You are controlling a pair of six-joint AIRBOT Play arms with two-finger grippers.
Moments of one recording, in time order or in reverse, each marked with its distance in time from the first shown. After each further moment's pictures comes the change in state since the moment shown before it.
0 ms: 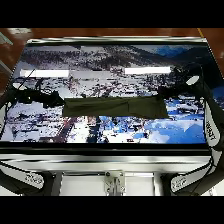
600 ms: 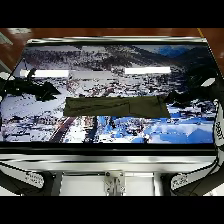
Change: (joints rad) left arm 0.041 0.009 0.195 -0.004 -0.195 -0.029; right arm -0.158 0.002 0.013 -0.052 0.270 -0.009
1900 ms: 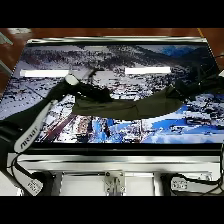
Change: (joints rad) left arm -0.732 -0.095 0.024 -0.242 0.381 -0.044; right arm 0.024 0.319 0.002 0.124 0.256 0.105
